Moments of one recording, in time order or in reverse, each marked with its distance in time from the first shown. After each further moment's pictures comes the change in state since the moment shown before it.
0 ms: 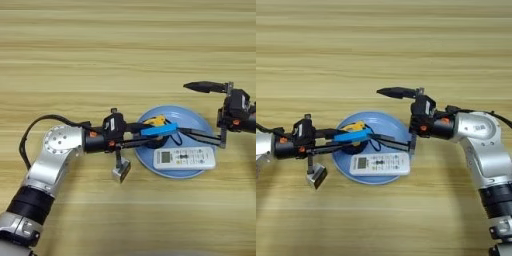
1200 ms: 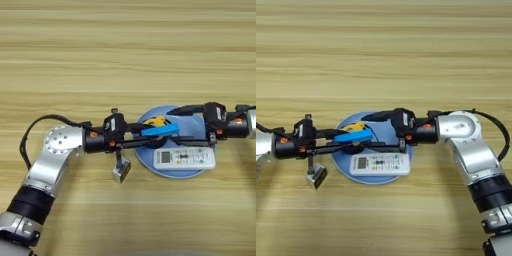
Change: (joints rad) left arm -0.002 0.001 -0.006 0.007 0.001 -0.003 0.003; right arm -0.051 0.017 0.109 0.081 -0.107 -0.026 0.041
